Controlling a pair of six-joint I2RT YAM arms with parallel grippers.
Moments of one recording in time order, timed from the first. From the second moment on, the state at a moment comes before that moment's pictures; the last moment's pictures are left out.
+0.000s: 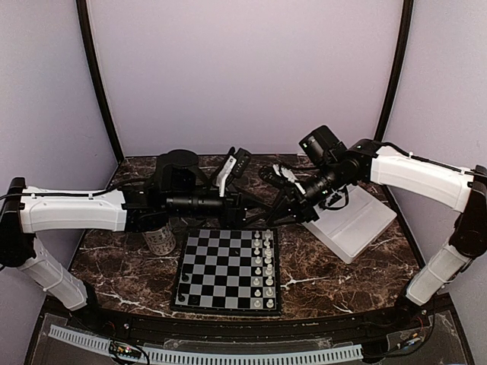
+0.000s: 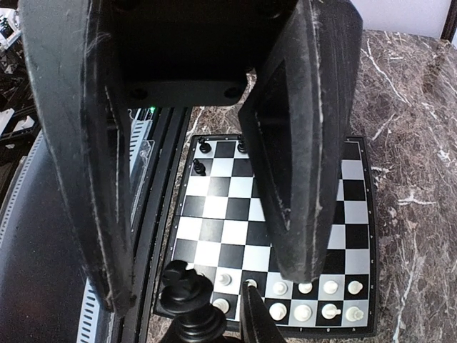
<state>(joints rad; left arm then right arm) -1.00 1.47 1.05 0.18 0.36 -0.31 0.76 1.56 1.35 -0.77 -0.84 -0.58</state>
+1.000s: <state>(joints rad) -1.00 1.52 1.11 0.13 0.38 -0.30 0.75 1.56 1.36 -0.76 -0.83 -0.56</state>
